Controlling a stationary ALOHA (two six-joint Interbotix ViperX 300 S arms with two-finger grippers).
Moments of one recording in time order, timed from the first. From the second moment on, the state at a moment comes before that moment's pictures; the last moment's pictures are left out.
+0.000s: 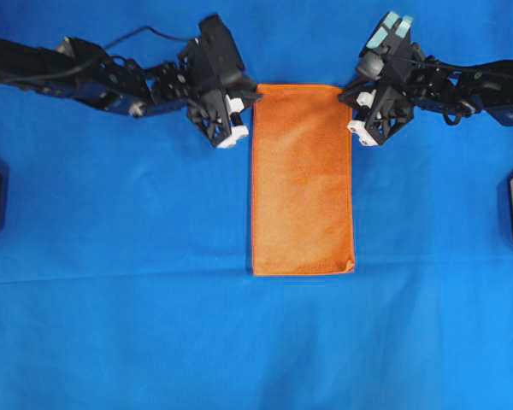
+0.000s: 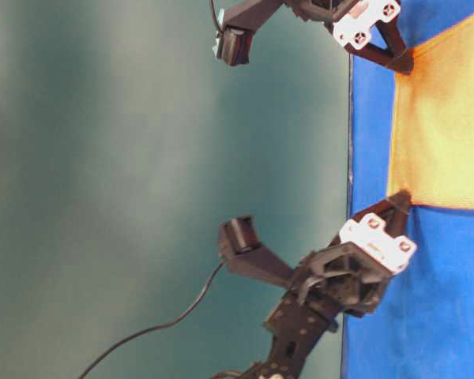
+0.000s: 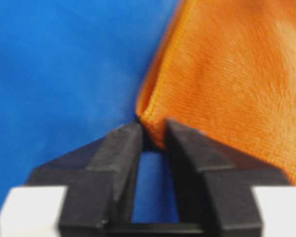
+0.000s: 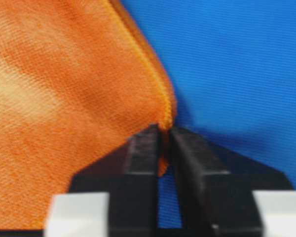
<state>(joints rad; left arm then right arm) 0.36 0.39 0.57 -0.03 -0.35 0.05 -0.52 0.10 0.92 -0.05 -0.20 0.11</state>
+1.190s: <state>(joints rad) 0.33 0.21 0.61 -0.03 -0.25 0.08 -0.50 -0.07 0.95 -0.06 -0.15 0.11</state>
